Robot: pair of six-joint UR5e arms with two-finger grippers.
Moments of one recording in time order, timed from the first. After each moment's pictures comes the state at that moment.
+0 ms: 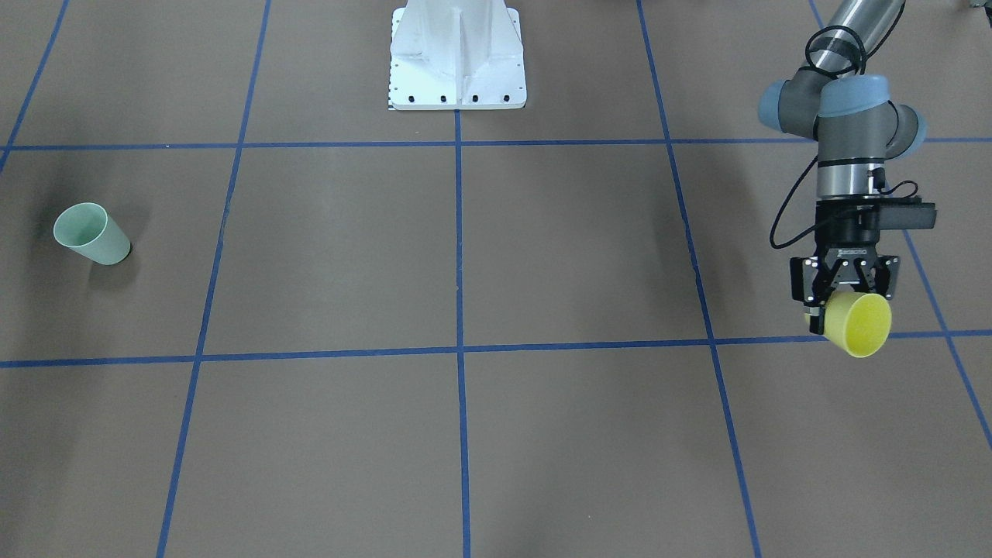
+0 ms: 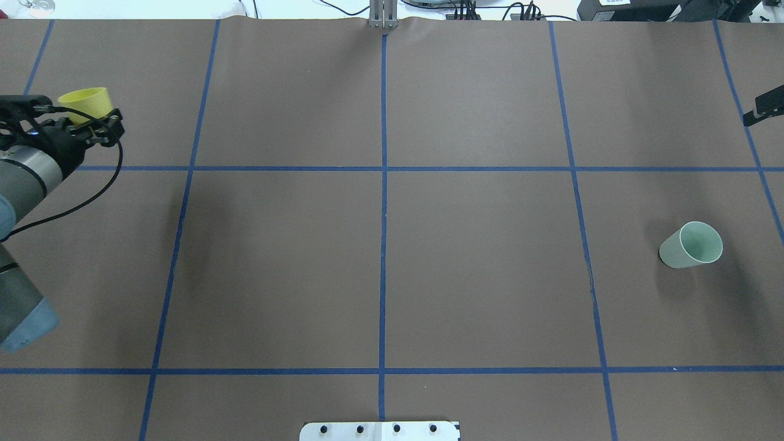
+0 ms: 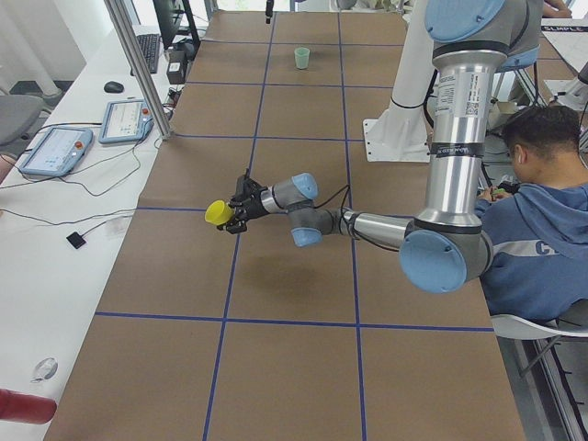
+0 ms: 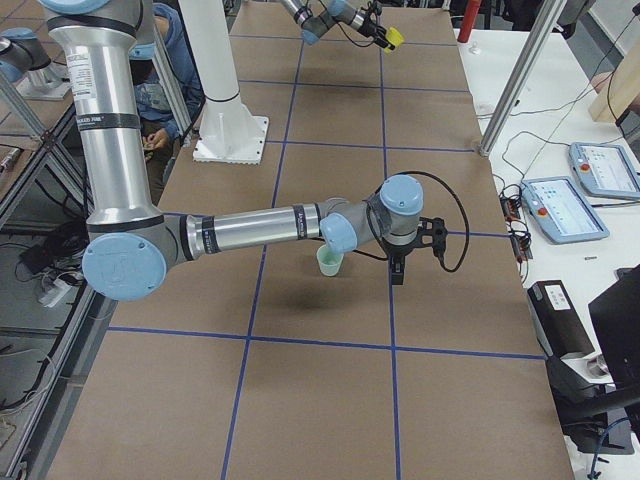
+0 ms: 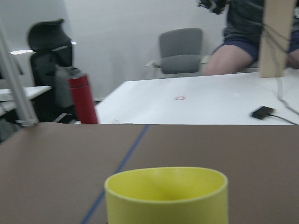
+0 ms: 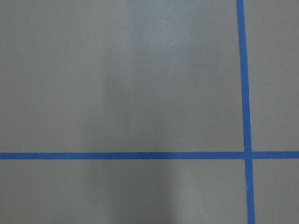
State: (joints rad) left arm -0.76 -1.68 -1.53 -2.77 -1.22 -1.01; right arm 1.36 -1.46 1.65 -1.29 2.37 0.54
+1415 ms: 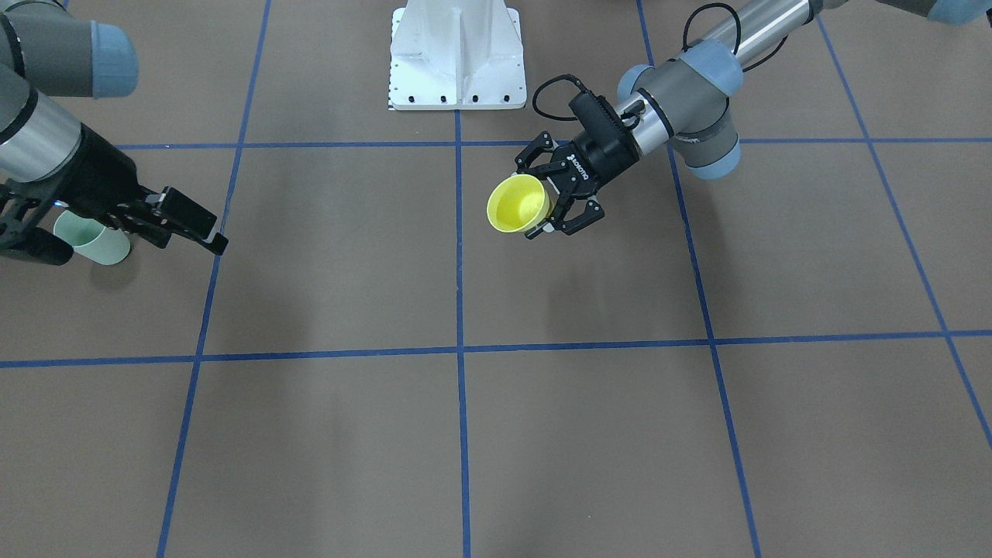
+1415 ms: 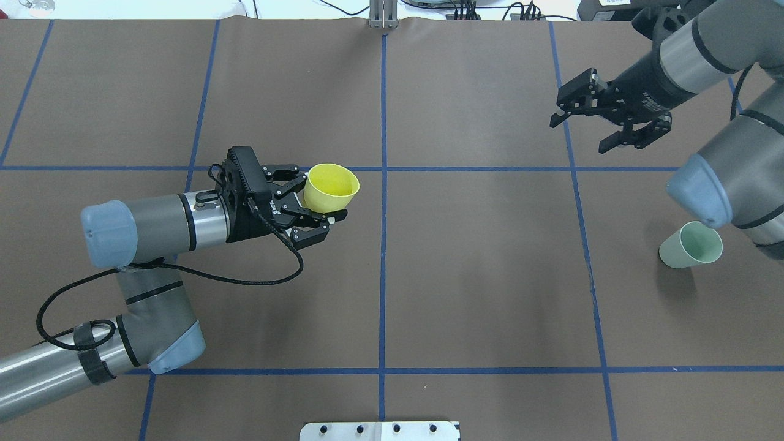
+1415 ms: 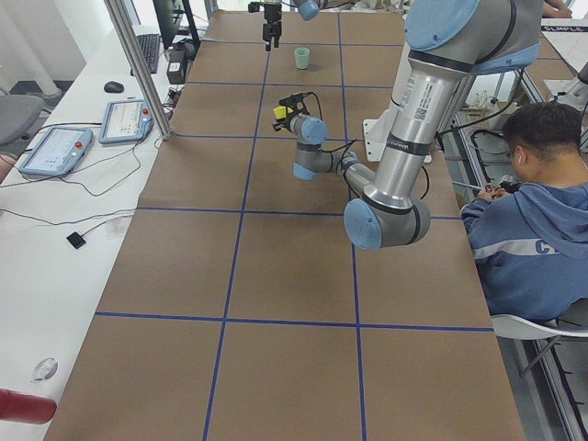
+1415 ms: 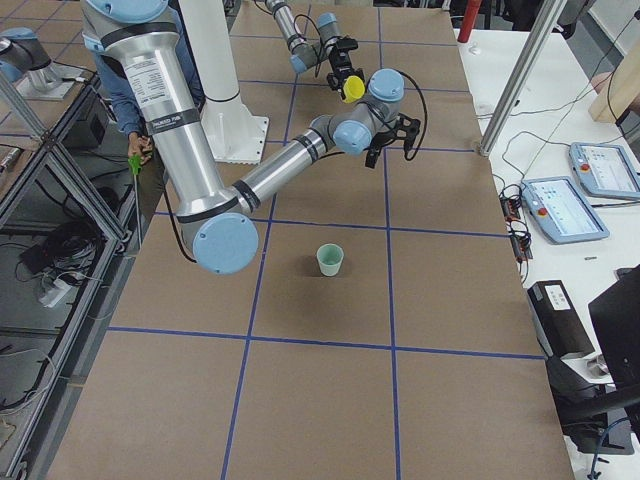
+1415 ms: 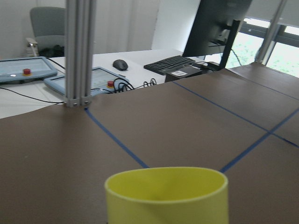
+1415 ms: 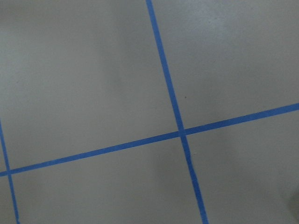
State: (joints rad) left arm -0.52 -2.00 -1.53 -3.02 -1.69 -0.40; right arm 1.00 -1.19 1.85 -1.37 2.38 1.30
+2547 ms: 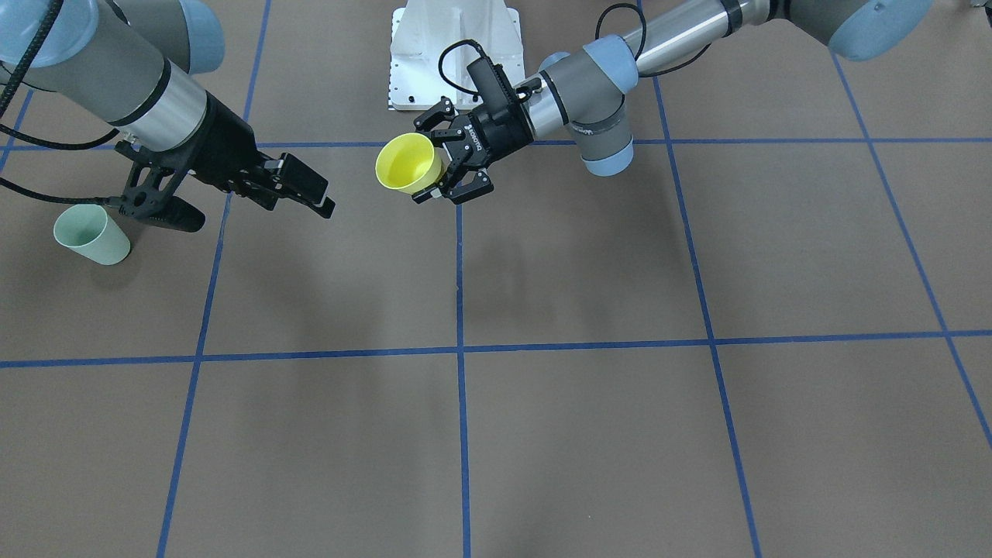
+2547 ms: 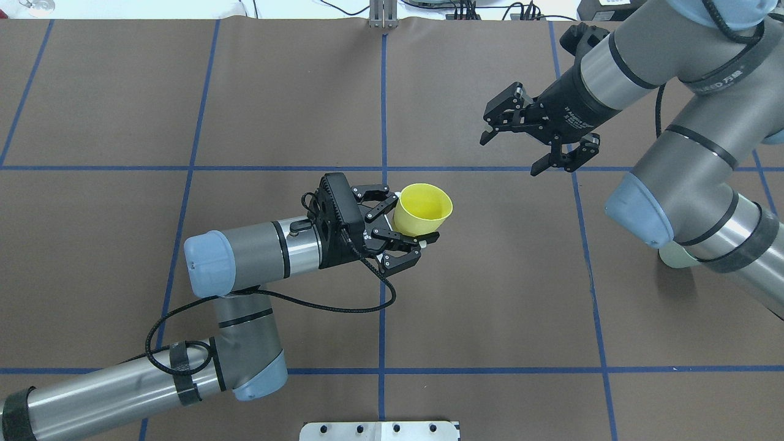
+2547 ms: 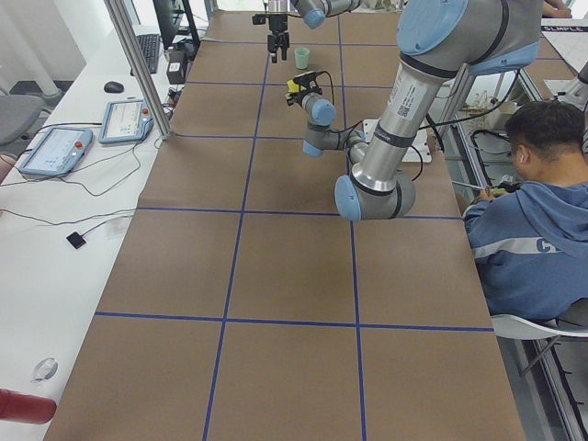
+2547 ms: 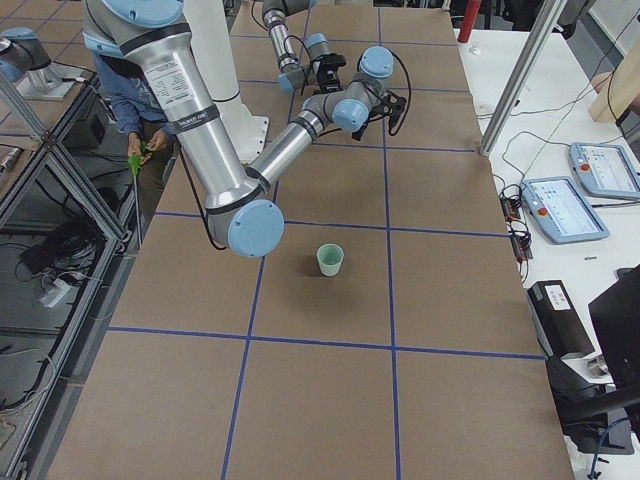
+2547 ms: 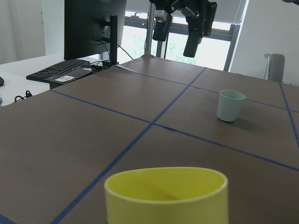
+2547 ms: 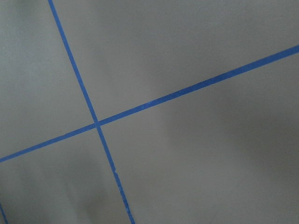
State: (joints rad) left arm -0.39 -2.23 -1.35 -3.16 -1.59 -0.36; right arm 0.89 -1.10 1.87 -1.37 2.39 1.48
